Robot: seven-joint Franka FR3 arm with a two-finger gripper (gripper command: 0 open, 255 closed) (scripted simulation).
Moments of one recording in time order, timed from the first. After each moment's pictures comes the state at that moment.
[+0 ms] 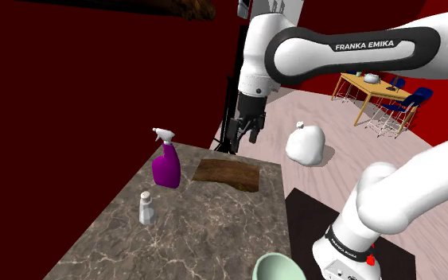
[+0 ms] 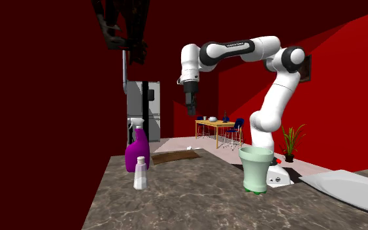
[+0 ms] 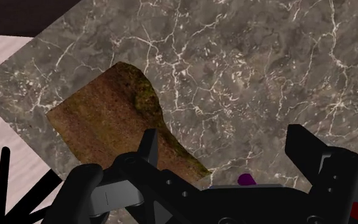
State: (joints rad) arm 0.05 -0.49 0.27 -2.30 0.20 1.78 0.27
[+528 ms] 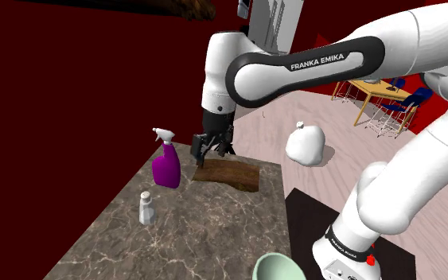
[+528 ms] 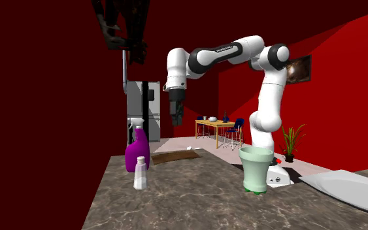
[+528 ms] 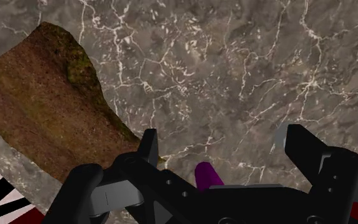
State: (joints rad) arm 0.07 -0.24 0.39 -2.18 0.17 1.96 0.40
